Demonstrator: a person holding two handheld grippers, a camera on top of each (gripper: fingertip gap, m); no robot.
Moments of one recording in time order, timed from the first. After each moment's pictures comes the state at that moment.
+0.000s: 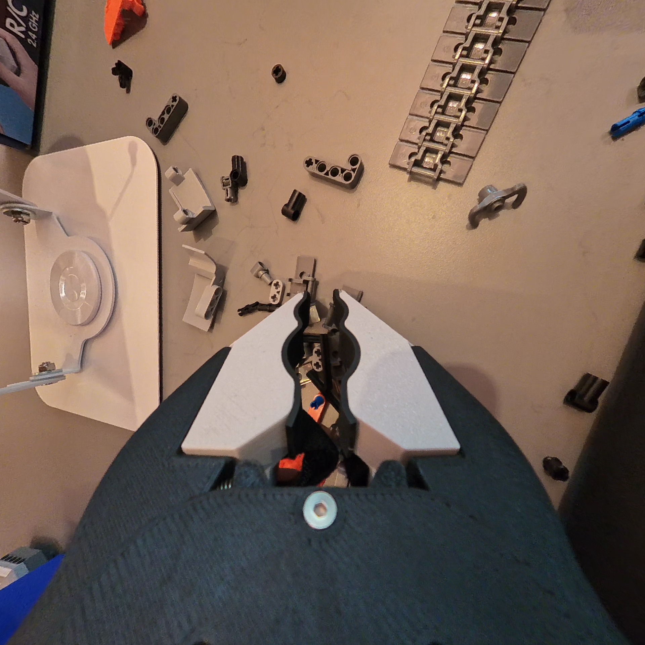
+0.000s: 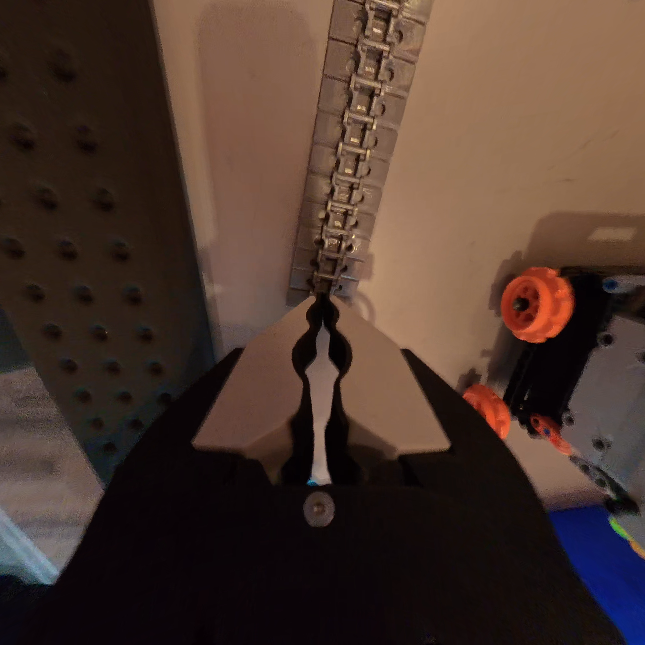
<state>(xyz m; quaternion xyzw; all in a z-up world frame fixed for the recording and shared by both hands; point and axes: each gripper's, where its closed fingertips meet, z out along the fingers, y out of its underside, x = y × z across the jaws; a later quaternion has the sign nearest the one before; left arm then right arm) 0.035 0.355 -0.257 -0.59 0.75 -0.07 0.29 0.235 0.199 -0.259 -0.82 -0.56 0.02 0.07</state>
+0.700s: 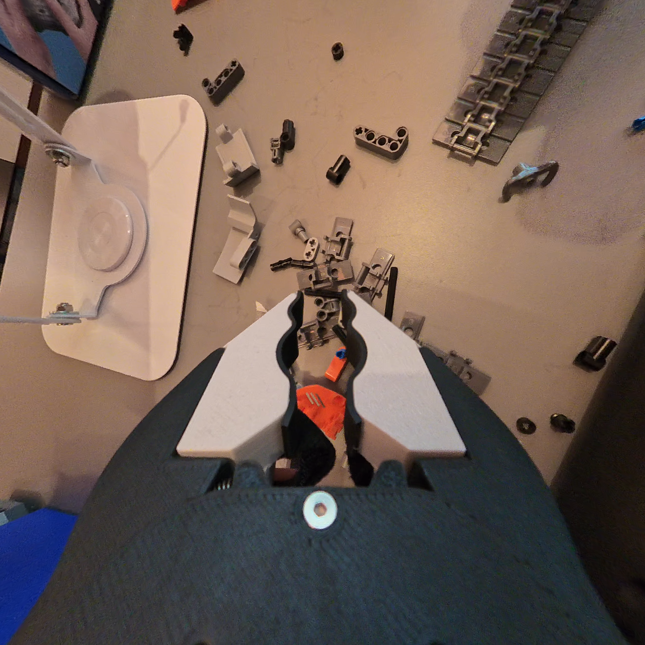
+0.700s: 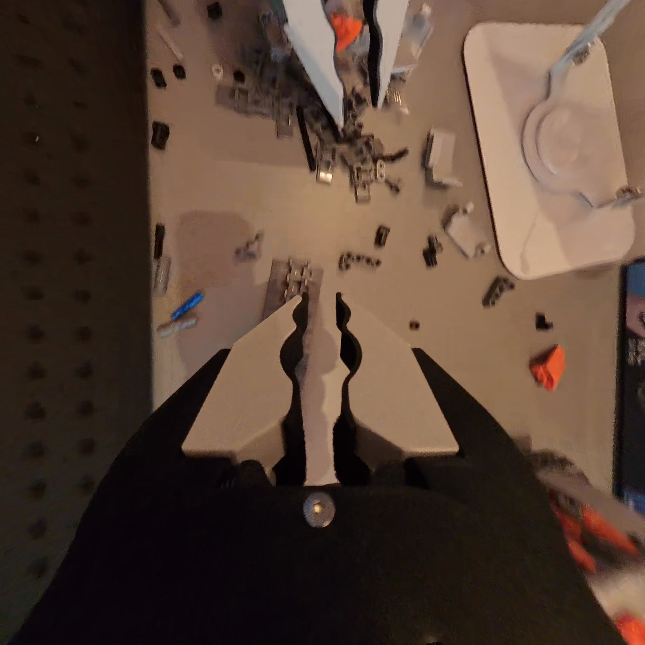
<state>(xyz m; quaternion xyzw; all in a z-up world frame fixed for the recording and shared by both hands) 0.010 0.373 -0.240 -0.62 0.71 -0.10 0.31 0.113 0.287 -0.210 -0.78 -0.55 0.07 0.30</state>
